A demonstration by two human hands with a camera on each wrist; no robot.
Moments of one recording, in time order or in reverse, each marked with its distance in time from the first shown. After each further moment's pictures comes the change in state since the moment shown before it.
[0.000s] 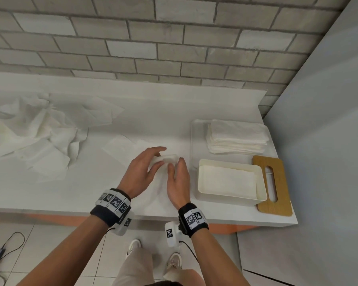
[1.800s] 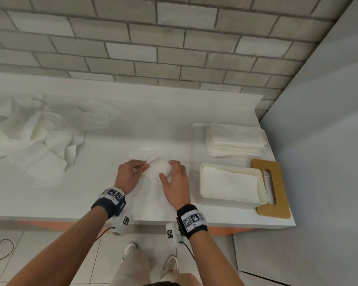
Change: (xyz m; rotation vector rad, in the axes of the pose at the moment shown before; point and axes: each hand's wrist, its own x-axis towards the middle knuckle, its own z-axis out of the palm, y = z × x) left_hand 0.004 -0.101 0.020 -0.101 0.030 -0.449; right_hand 0.011 0.008 0.010 -0.325 -0.094 0.071
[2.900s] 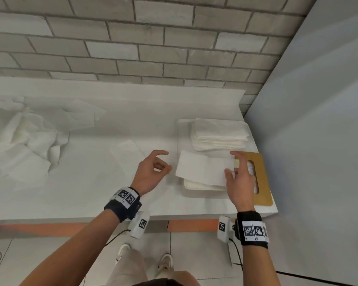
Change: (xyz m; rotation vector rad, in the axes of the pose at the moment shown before) left_hand -0.039 0.104 0.059 -0.282 -0.195 0.105; right_hand -0.044 0.076 -0.209 -0.101 0.390 0.040
